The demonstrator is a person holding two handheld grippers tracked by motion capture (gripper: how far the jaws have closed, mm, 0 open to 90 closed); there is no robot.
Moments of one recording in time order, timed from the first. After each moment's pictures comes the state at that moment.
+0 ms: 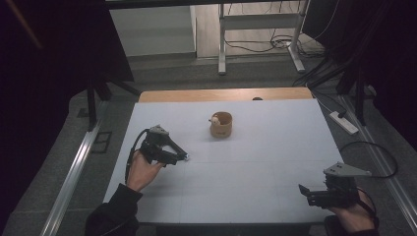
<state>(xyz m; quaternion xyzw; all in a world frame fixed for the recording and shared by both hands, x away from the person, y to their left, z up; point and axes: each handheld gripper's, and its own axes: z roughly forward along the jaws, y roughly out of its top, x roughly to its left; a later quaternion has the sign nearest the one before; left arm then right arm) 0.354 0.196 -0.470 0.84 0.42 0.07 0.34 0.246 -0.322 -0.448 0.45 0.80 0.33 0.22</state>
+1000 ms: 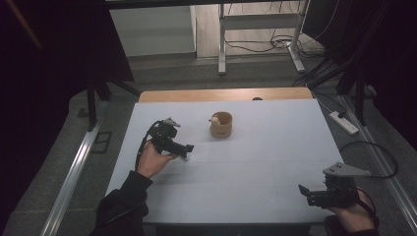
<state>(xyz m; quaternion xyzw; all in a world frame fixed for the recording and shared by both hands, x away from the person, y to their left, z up) 0.389 0.174 -0.475 0.85 0.41 0.08 0.32 0.246 -0.321 -0.448 0.45 0.80 0.32 0.22</state>
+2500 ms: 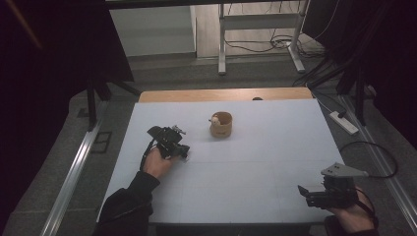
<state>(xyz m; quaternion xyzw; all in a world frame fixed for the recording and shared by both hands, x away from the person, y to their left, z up) 0.397 0.164 -0.513 0.87 0.41 0.06 0.27 0.245 -0.318 -0.449 0.44 0.81 0.31 0.23</state>
